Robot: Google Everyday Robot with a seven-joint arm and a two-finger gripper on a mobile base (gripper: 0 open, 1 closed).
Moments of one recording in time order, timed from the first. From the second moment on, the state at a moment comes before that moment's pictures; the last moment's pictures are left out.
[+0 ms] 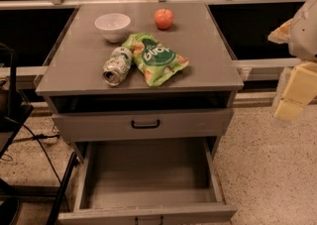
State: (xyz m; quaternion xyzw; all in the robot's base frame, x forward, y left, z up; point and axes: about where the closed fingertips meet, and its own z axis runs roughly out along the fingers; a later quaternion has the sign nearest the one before) arm 0.438 -0.216 0.978 -0.60 0.78 -0.04 0.16
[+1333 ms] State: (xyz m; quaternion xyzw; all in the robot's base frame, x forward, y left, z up) arm 0.481 -0.151 0.995 -0.75 0.62 -0.13 0.18
